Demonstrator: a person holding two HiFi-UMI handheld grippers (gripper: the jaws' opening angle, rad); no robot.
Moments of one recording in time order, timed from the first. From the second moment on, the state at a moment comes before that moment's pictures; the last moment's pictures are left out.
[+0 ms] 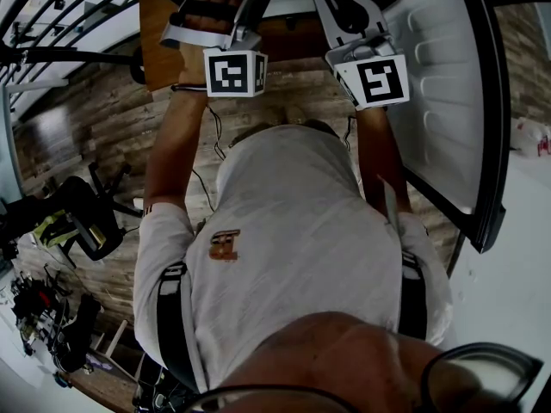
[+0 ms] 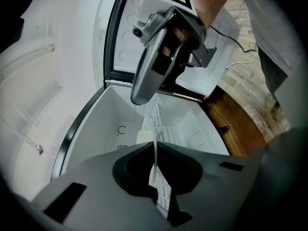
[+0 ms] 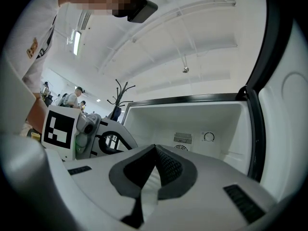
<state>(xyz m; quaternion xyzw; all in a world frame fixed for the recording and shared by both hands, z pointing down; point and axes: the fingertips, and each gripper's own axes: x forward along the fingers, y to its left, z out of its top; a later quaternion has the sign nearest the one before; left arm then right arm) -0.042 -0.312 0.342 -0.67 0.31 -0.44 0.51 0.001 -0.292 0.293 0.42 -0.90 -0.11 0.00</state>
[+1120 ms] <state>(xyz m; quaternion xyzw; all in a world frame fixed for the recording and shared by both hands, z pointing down) -0.036 -0.301 0.339 -0.67 0.30 -0.44 0.52 0.002 -0.282 0.296 0.42 -0.90 -0.11 0.01</state>
